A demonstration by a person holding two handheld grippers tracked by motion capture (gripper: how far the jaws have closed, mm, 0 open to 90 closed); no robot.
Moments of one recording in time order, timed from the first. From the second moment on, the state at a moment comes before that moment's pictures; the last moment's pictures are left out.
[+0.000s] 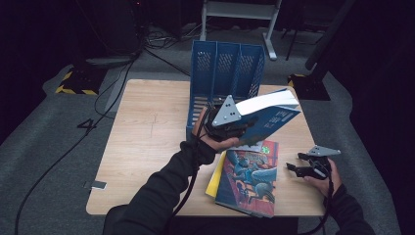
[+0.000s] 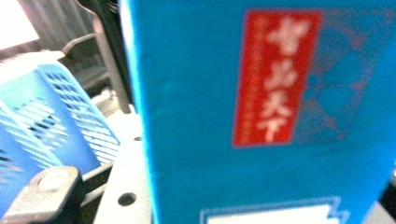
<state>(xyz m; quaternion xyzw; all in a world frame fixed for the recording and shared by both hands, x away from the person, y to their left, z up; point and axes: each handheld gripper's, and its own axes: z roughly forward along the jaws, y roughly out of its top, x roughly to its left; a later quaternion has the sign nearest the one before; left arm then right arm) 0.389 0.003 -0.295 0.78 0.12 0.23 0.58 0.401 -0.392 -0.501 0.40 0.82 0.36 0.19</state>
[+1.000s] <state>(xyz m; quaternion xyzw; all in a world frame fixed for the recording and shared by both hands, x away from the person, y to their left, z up) 0.444 0.112 -0.262 0.71 0.28 0.34 0.55 0.401 -0.392 -0.502 0.41 0.82 0.36 0.19</state>
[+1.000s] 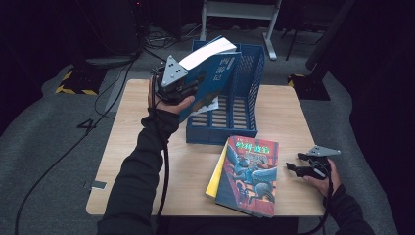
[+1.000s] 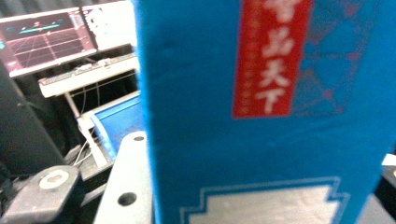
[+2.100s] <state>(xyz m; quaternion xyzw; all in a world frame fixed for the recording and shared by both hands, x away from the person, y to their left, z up) 0.502 0.112 -0.295 0.69 0.38 0.33 0.53 0.400 -0.391 -0.502 0.40 0.82 0.36 0.18</state>
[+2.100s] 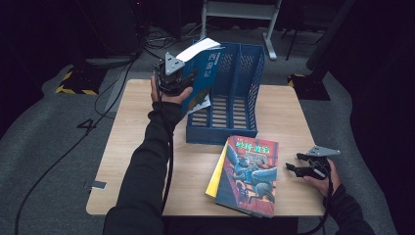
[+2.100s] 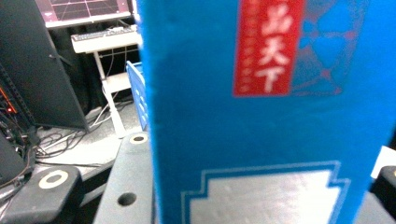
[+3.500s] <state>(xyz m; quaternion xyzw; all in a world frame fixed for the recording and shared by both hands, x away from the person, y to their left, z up) 0.539 0.087 -0.298 0.64 0.46 0.36 0.50 0.399 -0.388 -0.502 0.39 0.83 0.37 0.17</state>
